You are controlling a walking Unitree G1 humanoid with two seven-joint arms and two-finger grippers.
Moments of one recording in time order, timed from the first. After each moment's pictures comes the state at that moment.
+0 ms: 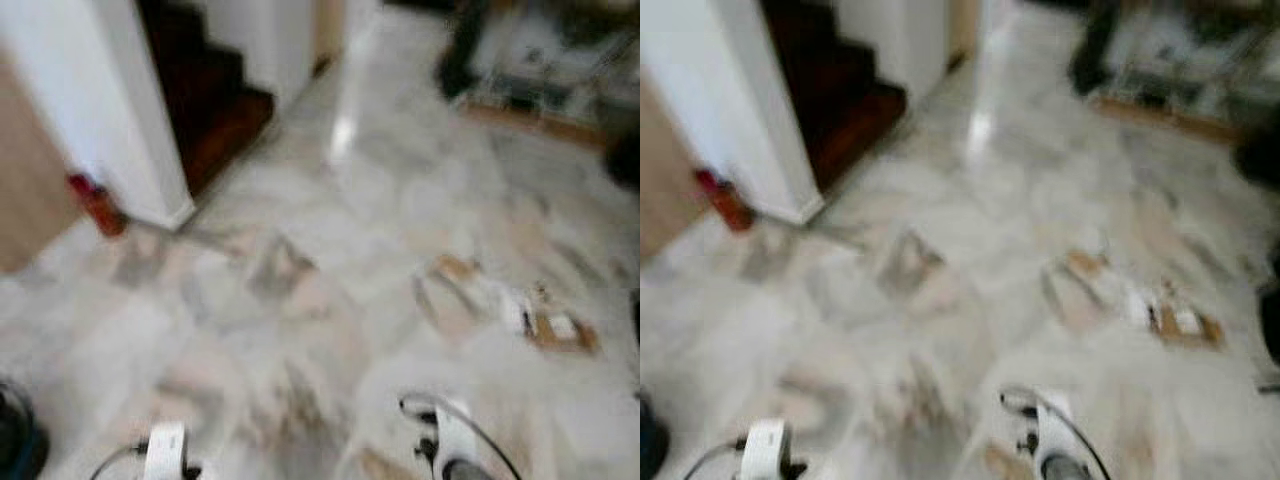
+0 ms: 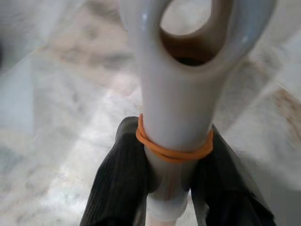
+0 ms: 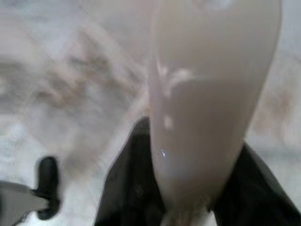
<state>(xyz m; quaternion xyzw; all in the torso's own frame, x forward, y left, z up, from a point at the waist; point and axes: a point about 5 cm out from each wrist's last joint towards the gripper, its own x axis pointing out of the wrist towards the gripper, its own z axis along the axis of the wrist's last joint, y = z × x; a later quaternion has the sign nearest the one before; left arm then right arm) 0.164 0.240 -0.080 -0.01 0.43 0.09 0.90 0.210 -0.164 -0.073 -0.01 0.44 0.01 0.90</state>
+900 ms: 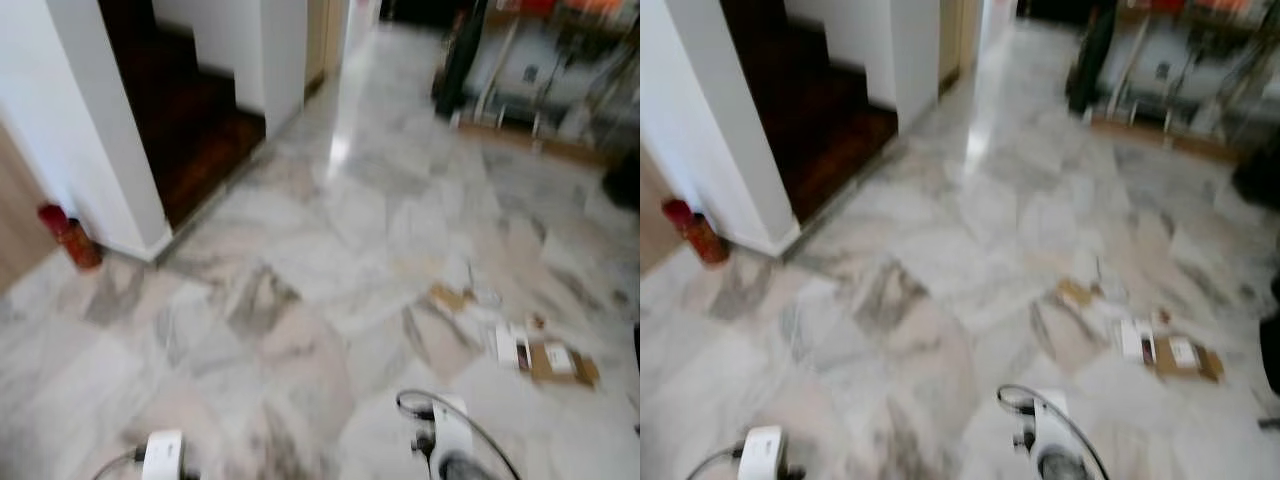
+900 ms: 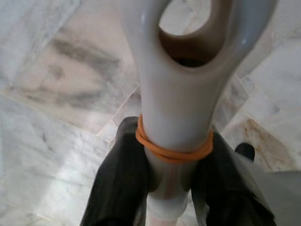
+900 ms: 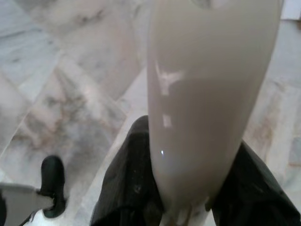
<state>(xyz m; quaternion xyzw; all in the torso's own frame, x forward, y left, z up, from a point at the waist) 0.169 0.230 -0.080 -0.01 0.43 0.07 0.90 0.200 -0.171 -0.078 0.00 0.45 0.00 0.89</state>
